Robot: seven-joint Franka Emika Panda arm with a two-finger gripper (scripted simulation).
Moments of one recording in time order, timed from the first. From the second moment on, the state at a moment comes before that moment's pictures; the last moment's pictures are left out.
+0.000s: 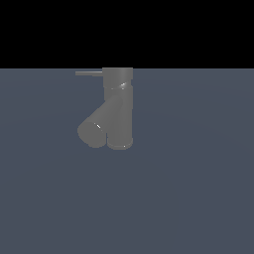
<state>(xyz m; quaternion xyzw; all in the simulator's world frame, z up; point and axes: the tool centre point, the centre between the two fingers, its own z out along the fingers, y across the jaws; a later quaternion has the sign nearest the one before) -0.249 0.018 0.476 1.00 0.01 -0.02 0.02</state>
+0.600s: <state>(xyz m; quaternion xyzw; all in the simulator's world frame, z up) -0.222 0.025 0.474 1.00 -0.05 -0.03 0.00</state>
